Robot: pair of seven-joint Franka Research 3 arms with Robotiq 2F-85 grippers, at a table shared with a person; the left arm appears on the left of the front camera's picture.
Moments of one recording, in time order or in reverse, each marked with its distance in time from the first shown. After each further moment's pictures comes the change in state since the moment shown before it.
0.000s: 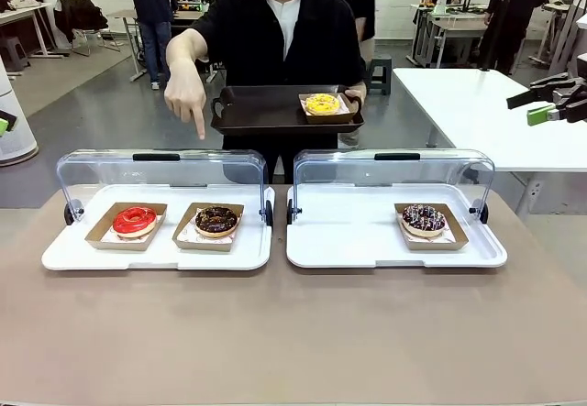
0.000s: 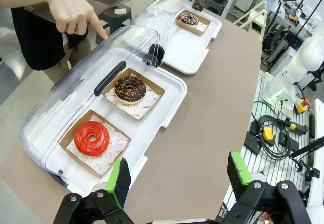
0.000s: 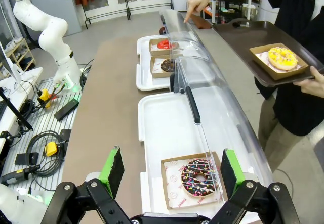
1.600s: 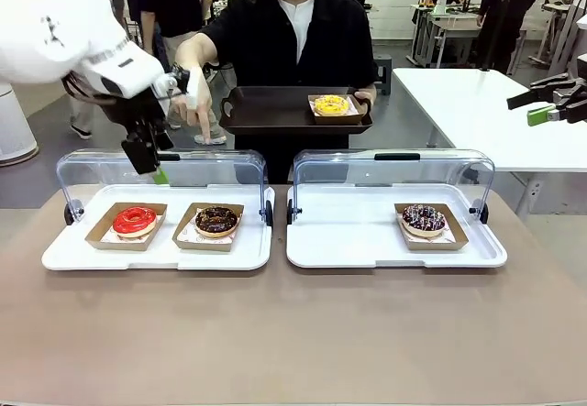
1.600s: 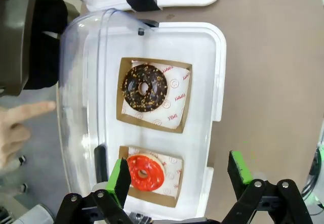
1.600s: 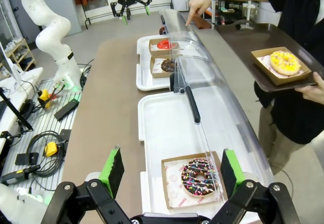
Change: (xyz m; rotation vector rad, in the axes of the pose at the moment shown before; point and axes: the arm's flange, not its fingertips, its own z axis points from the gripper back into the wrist) left arm 0.120 -0.058 -0.259 0.215 0.648 -0.604; right arm -0.001 0.000 0.000 0.000 0.000 -0.001
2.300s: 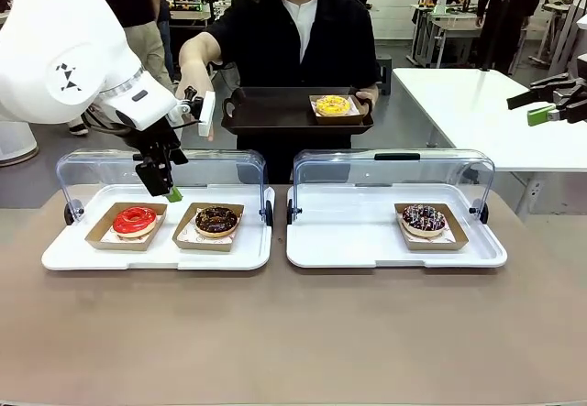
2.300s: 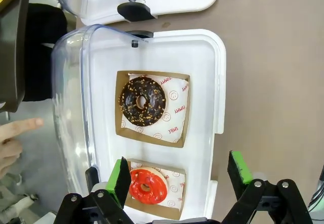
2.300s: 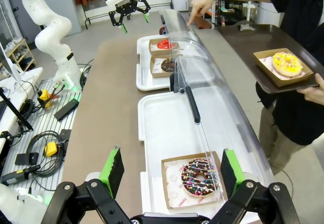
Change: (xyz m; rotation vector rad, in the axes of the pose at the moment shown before) left arm 0.007 -0.016 -0.020 0.036 -0.021 -0.053; right arm 0.000 0.000 0.000 0.000 0.000 0.000
